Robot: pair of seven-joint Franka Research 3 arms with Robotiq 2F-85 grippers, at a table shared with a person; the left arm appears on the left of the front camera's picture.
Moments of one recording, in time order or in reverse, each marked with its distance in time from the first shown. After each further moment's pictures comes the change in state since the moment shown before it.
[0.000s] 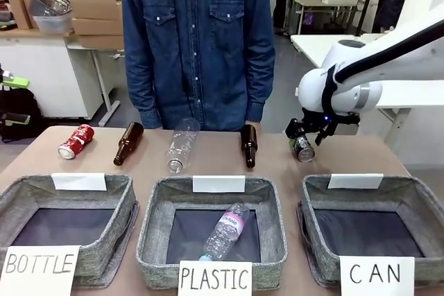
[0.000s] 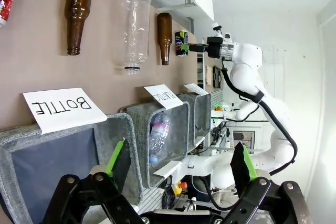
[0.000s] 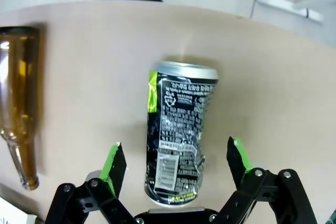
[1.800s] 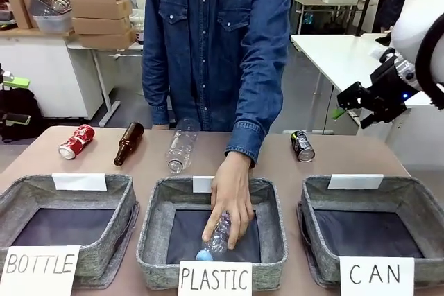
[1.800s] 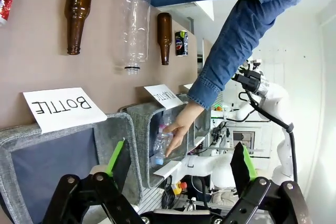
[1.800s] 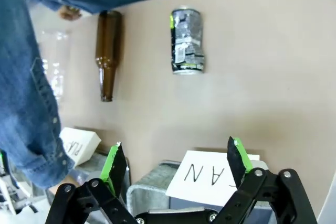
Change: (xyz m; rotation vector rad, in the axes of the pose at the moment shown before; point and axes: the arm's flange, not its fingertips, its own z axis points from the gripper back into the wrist) left arm -0.001 0.000 0.000 0.000 -0.001 0.002; right arm -0.136 -0.066 0.177 0.295 -0.221 -0.186
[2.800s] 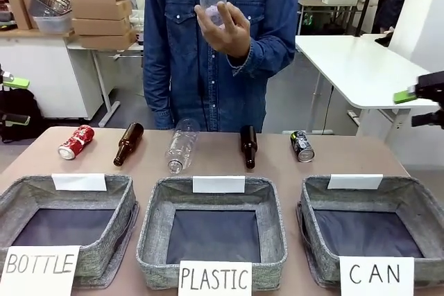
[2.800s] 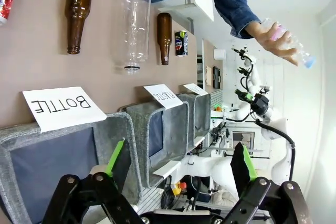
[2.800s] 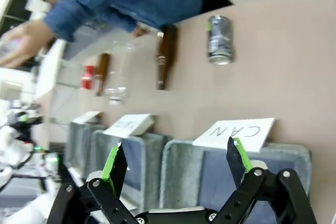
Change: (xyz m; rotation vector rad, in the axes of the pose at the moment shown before) left arm -0.001 0.000 0.000 0.000 -0.001 0.003; right arm -0.080 -0.042 0.096 0.250 -0.187 -0.068
